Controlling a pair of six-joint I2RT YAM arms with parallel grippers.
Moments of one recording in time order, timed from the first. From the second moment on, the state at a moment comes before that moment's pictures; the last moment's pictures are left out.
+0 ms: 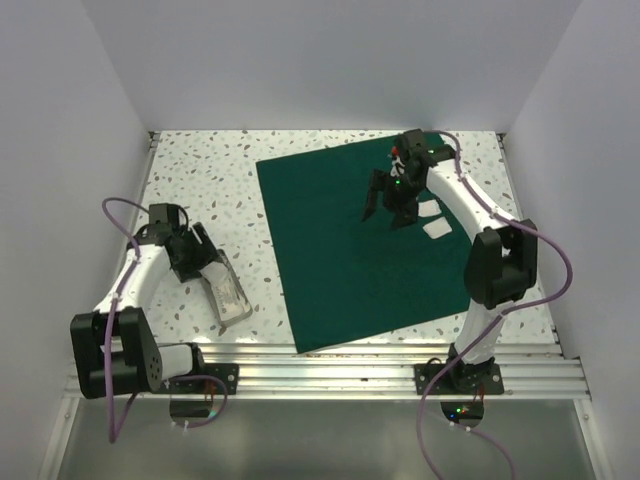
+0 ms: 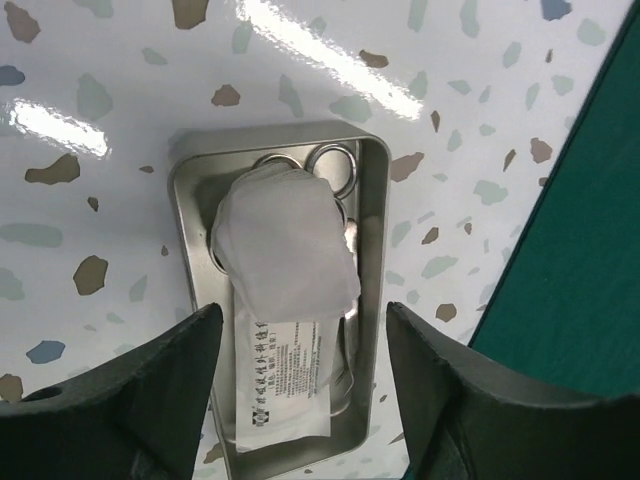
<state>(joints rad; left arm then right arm) 0.14 1.29 0.77 -0.63 0.17 -0.49 0.33 1.86 1.67 -1.06 -0.29 0.47</state>
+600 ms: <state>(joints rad) -0.10 1.22 0.82 -0.53 0.30 -0.49 -0.17 1.91 1.53 -0.87 -0.07 0.51</state>
